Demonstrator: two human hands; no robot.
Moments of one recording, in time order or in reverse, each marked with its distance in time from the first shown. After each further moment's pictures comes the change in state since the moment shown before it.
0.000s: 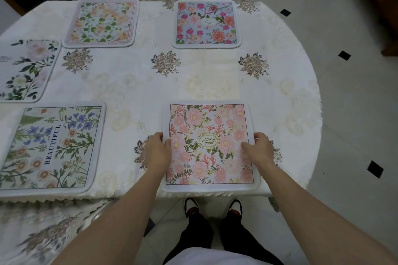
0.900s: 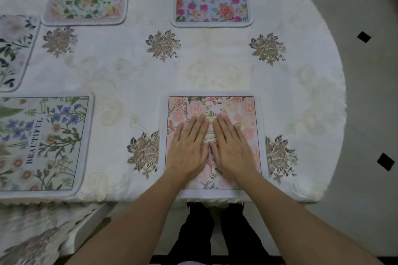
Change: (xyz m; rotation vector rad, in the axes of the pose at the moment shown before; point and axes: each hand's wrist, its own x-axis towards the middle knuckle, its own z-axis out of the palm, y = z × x) left_hand -0.004 0.006 0.071 0.627 -0.139 0.722; right_hand -0.003 0.001 0.079 -0.819 -0.069 -0.811
